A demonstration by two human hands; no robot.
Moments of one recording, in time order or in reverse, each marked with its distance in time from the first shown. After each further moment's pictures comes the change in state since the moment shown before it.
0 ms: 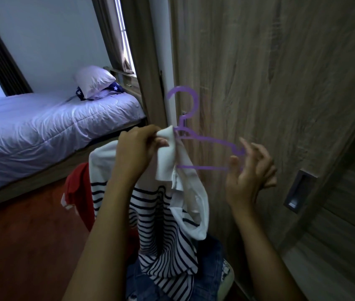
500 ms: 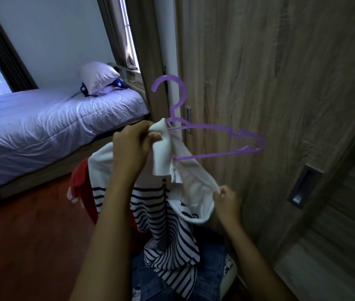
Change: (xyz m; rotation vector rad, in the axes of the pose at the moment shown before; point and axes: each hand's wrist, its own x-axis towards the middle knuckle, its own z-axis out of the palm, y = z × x) left_hand -0.015 -0.005 -0.008 -0.111 0.099 -0.149; right_hand -0.071 0.035 0.021 0.121 -0.785 0.582
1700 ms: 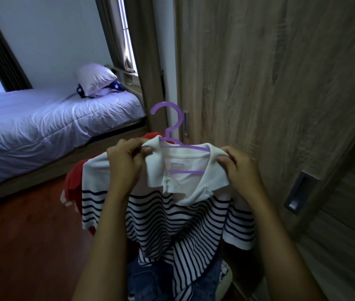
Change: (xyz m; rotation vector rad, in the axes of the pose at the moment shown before) left_hand -0.018 -0.029 0.010 -0.047 0.007 -0.148; right_hand 0.020 -0.087 -0.079 -0.030 -0.066 -0.609
